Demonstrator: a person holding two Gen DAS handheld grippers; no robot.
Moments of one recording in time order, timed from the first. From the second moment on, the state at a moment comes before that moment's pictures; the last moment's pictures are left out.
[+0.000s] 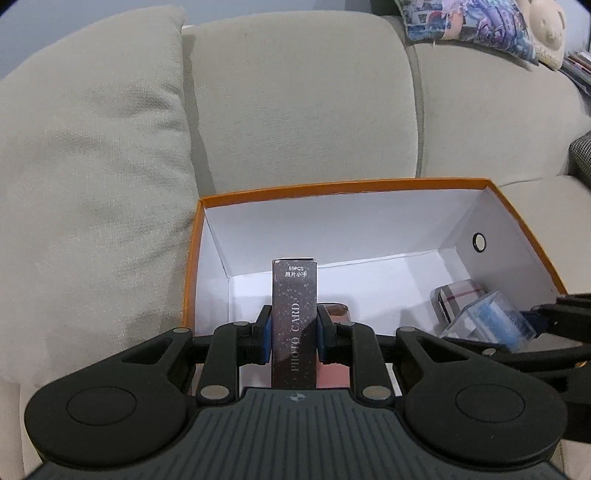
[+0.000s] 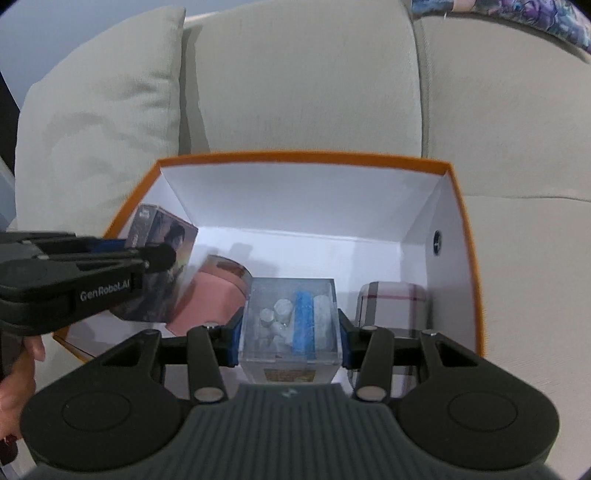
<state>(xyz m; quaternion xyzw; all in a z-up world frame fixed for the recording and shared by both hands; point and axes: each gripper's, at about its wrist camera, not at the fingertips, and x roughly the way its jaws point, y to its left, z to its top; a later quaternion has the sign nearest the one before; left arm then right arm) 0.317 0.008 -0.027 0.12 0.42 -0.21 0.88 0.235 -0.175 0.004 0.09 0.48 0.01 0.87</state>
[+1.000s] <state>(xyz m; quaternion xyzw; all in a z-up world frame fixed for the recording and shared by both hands) 0.363 -0.008 -0.070 0.16 0.52 -0.21 0.82 0.290 -0.162 -0.052 0.00 0.60 0.00 0.80</state>
